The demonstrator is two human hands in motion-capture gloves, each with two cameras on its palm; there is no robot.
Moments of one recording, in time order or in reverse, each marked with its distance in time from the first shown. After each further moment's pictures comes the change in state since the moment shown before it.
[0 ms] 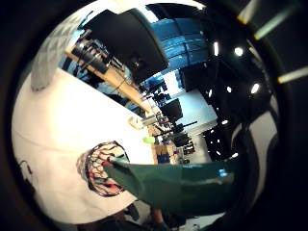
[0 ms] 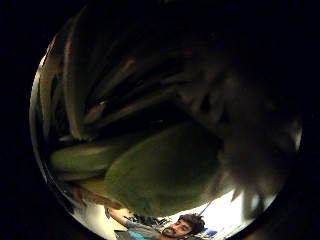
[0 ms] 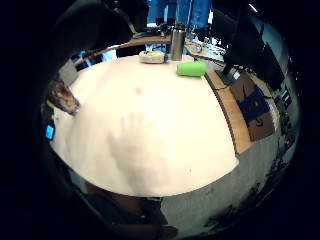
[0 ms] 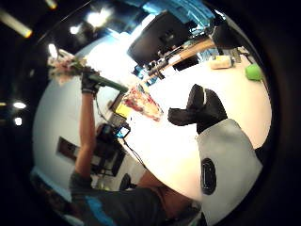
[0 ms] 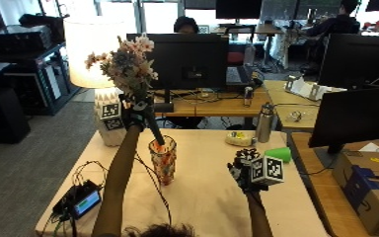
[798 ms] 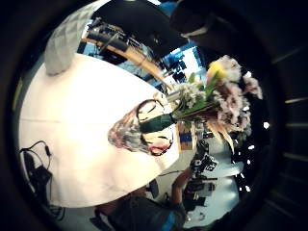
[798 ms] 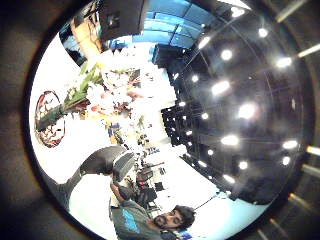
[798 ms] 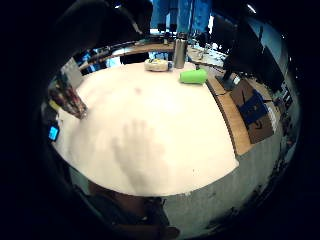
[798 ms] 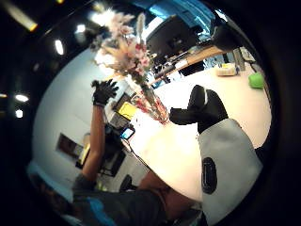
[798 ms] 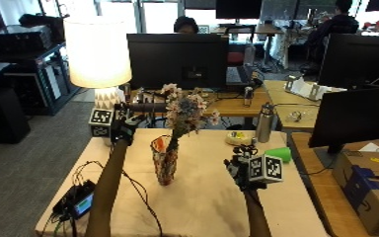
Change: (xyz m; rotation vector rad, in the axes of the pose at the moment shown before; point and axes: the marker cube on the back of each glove) left arm -0.052 0.040 -0.040 -0.160 -0.271 -0.137; right arm -0.025 -0.002 -0.020 0.050 -0.032 -0.030
